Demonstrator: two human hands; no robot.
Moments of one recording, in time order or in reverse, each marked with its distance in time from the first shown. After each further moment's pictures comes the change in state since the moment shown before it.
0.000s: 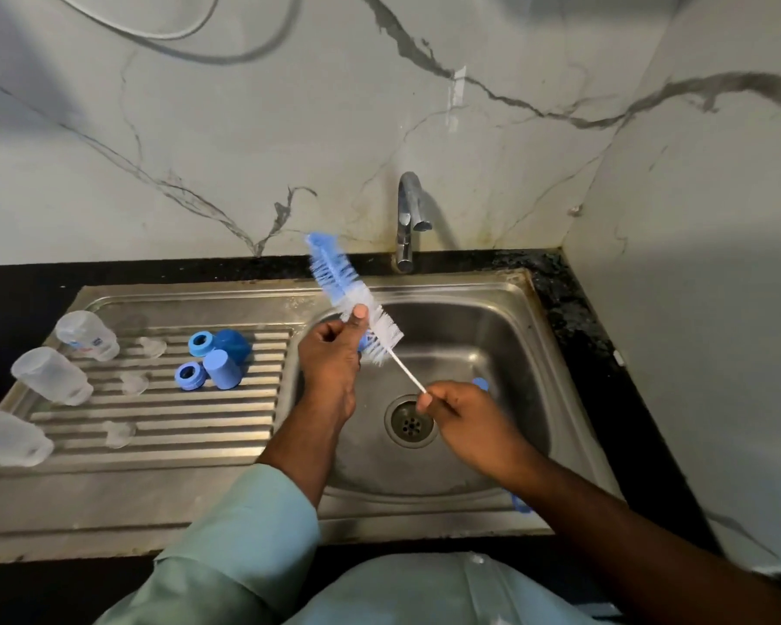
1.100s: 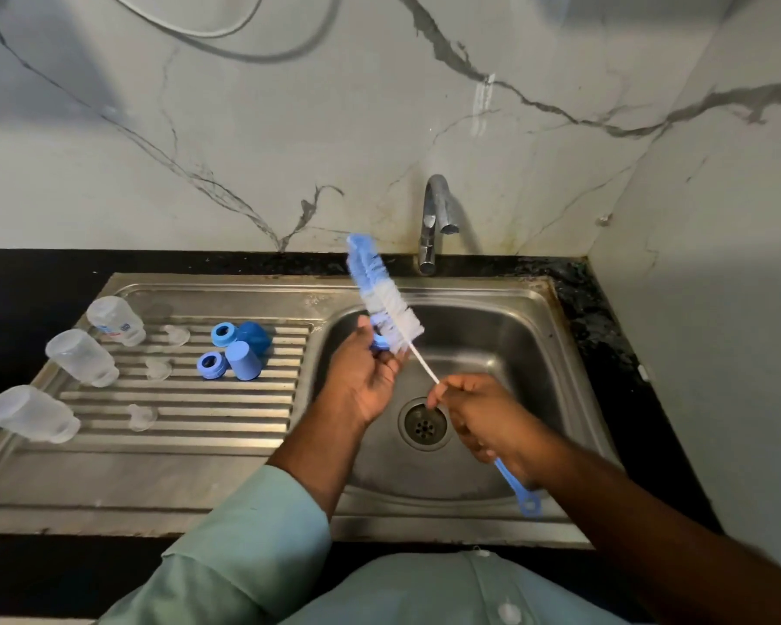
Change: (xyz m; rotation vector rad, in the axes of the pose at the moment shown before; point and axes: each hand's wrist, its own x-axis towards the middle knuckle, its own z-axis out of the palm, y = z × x) left_hand -0.004 0.009 0.001 -0.515 -0.183 -0.401; right_hand 0.002 -0.035 -0.013 0.373 -0.215 0.422
